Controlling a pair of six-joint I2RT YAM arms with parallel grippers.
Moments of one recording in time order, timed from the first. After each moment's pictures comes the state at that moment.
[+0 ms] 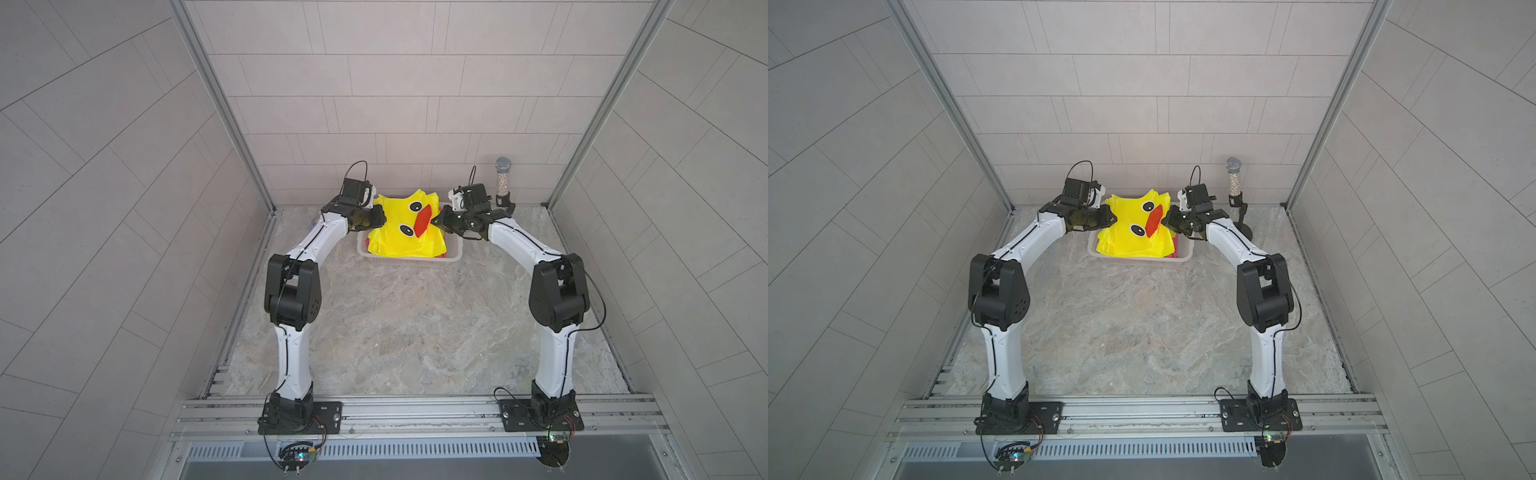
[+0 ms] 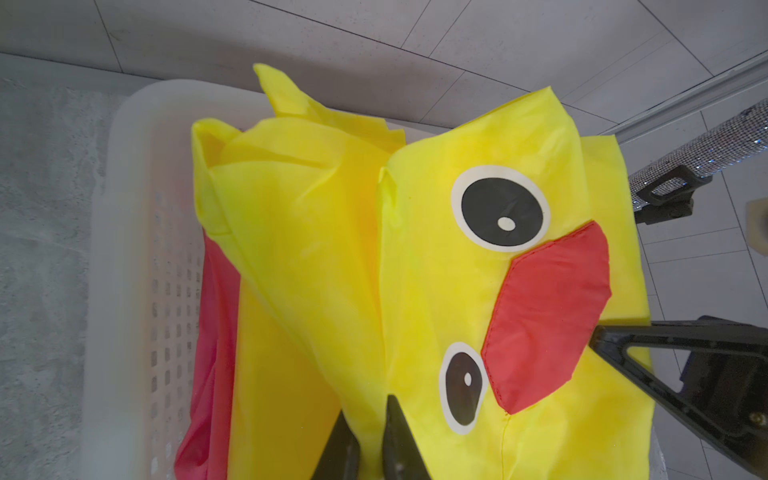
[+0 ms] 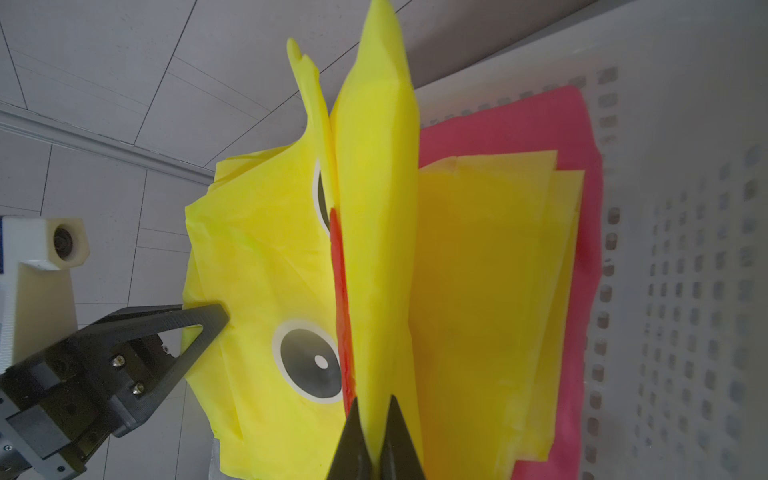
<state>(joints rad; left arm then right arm) -0.25 2.10 1.86 -0.53 0.37 -0.36 0.25 2.05 1.74 -0.38 -0.43 0.67</state>
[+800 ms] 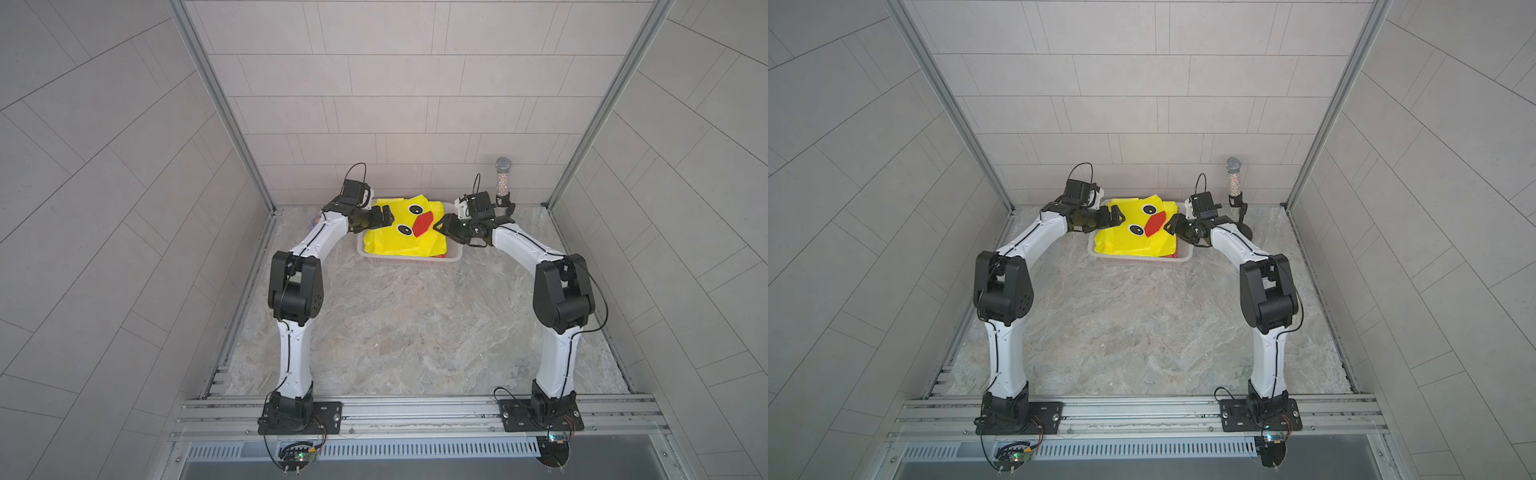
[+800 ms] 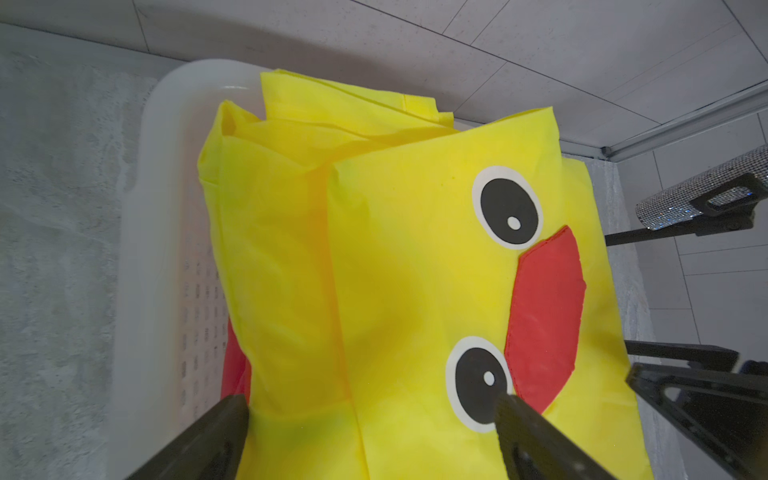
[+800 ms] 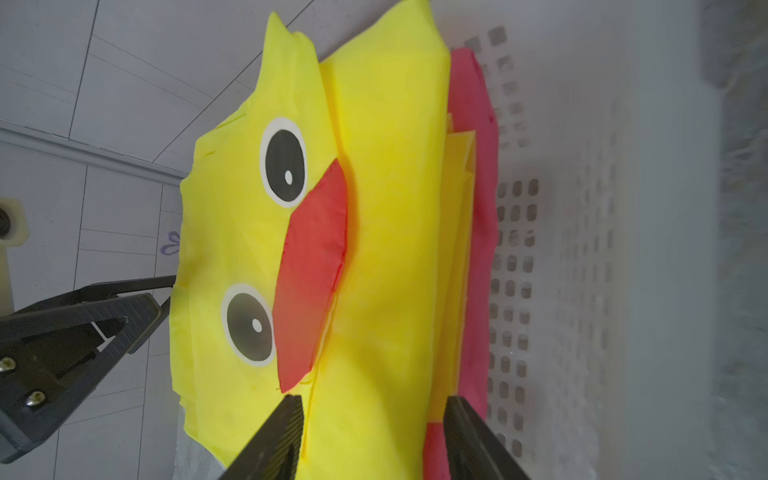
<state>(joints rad) -0.23 2.12 1.87 -0.57 0.33 -0.35 0.22 1.97 1.61 -0.39 -0.37 0.61</state>
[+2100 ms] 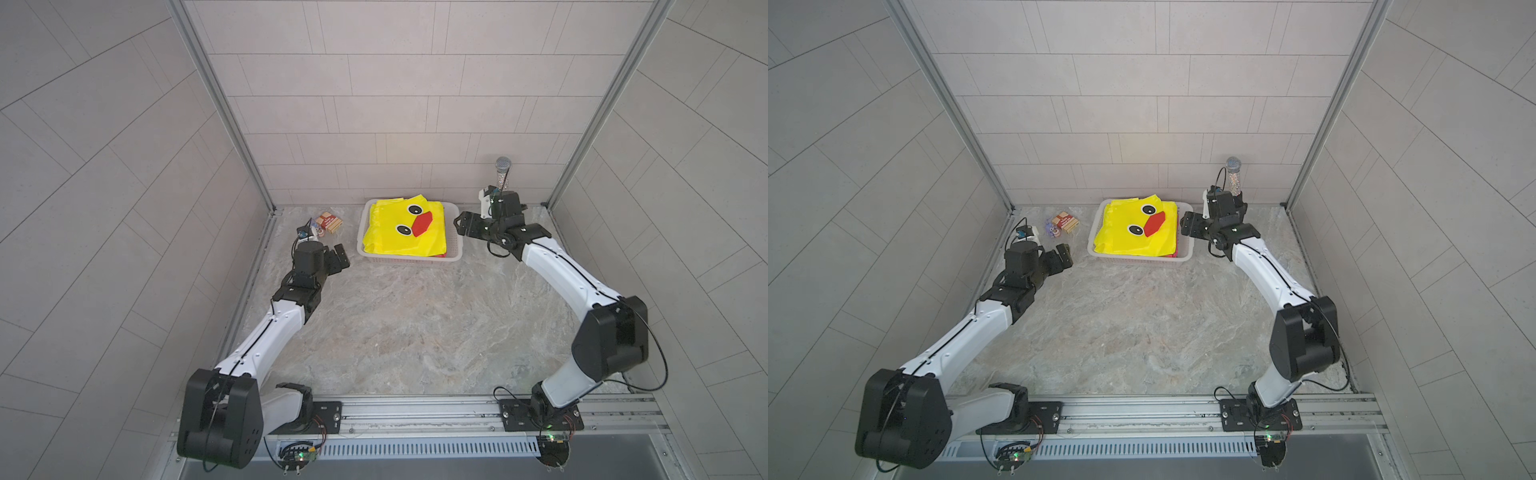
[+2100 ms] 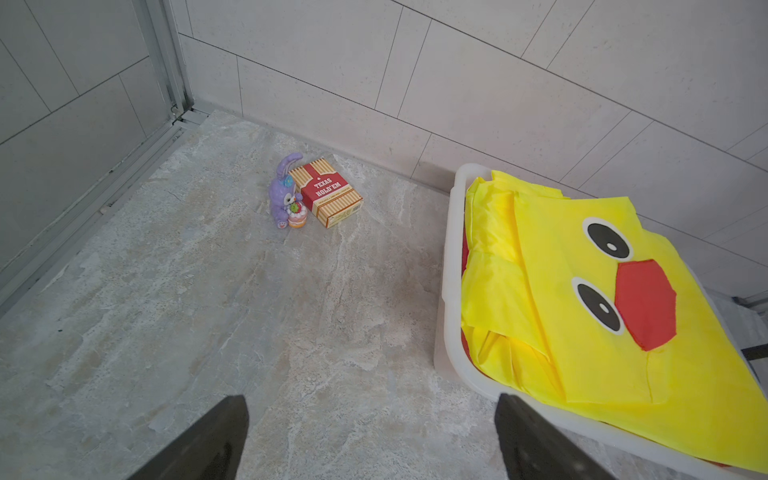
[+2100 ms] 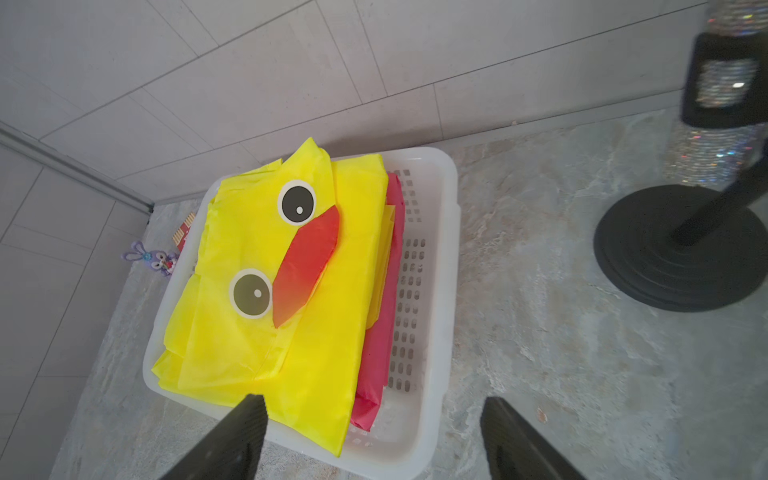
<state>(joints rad) -0.17 1.20 0.75 -0.02 -0.15 -0.41 0.24 1.67 1.45 -0.42 -0.13 0.43</state>
